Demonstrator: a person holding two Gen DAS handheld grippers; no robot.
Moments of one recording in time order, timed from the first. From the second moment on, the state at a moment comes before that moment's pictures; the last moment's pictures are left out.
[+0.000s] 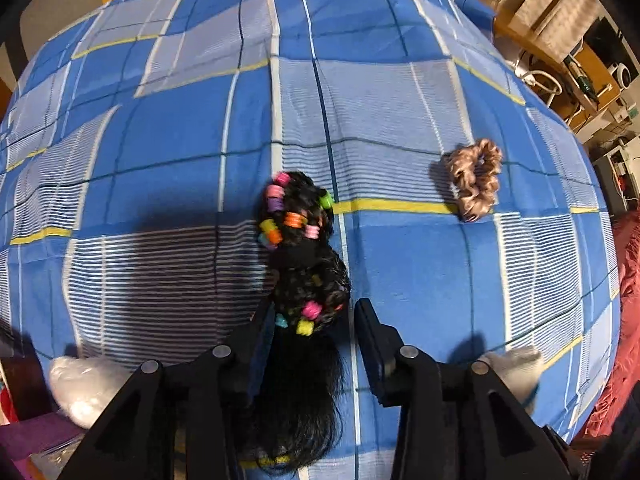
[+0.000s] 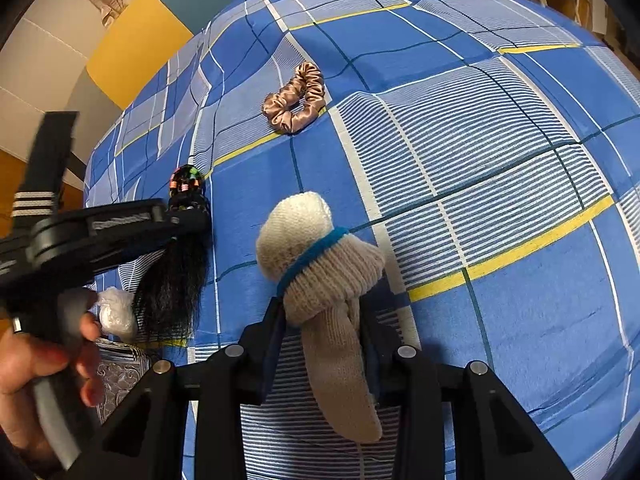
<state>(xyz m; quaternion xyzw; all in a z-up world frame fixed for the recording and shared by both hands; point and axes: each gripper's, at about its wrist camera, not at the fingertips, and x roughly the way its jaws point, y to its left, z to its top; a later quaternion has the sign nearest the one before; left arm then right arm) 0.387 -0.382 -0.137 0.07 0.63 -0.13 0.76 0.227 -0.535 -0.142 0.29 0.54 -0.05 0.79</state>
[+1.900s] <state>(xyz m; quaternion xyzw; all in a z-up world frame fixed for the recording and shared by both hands) 0.239 -0.023 -0.040 -0.06 0.53 -0.17 0.83 0.225 -0.503 -0.144 0.14 0.53 -0.06 0.84</state>
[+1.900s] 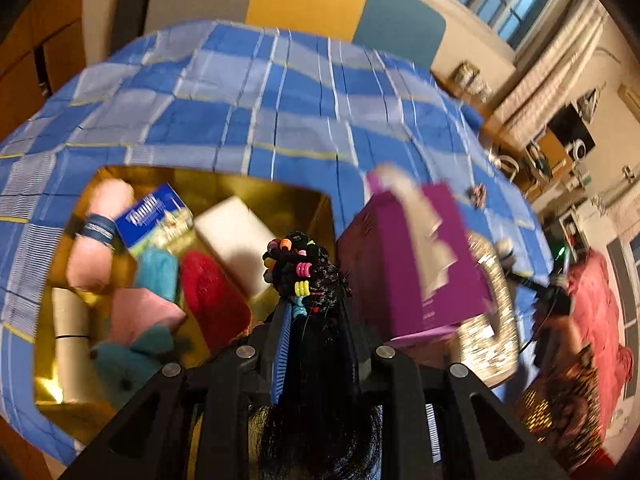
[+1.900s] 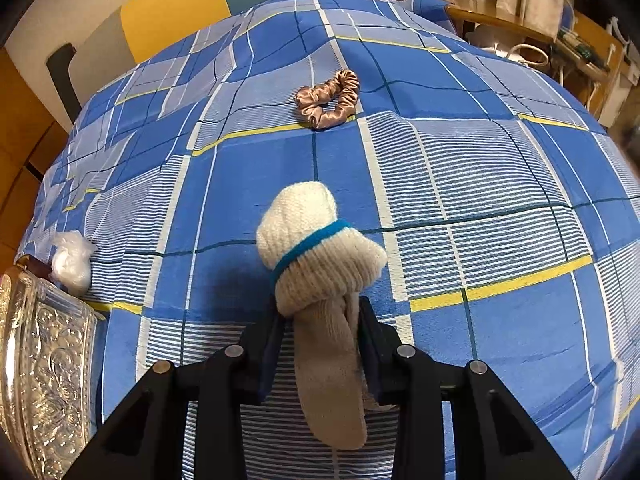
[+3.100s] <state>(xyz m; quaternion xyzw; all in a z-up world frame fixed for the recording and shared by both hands) 0.156 0.035 -0.062 -0.11 0.44 -0.14 0.88 0.151 -0.447 -0.040 0.10 0.40 -0.04 0.91</state>
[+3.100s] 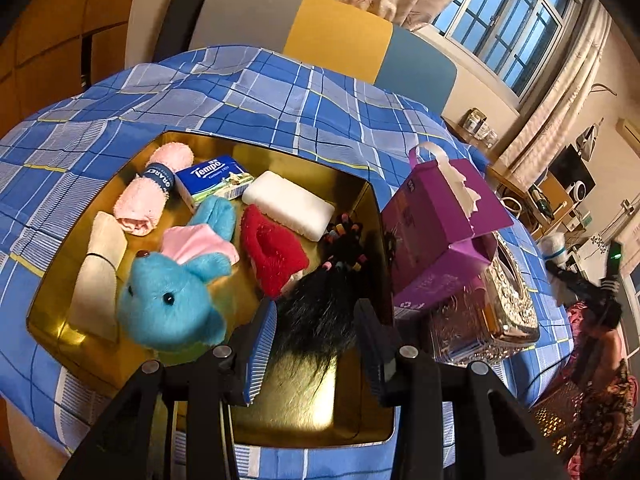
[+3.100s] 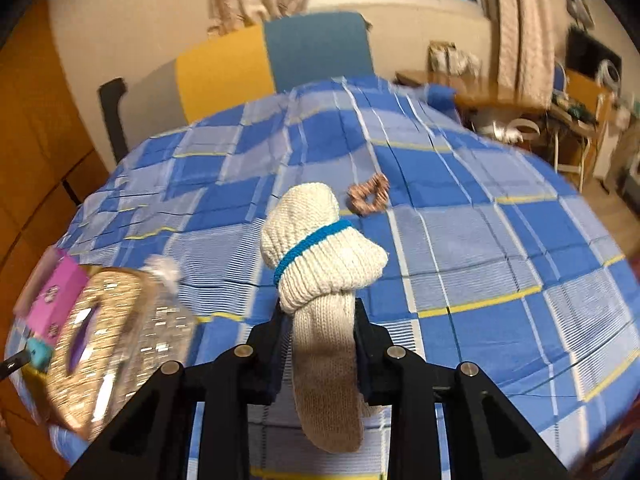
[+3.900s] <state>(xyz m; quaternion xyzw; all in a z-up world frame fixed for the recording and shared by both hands) 0.105 0.142 -0.053 -0.17 0.39 -0.05 0.90 0.149 -0.081 -0.034 0.03 0.47 0.27 0.84</state>
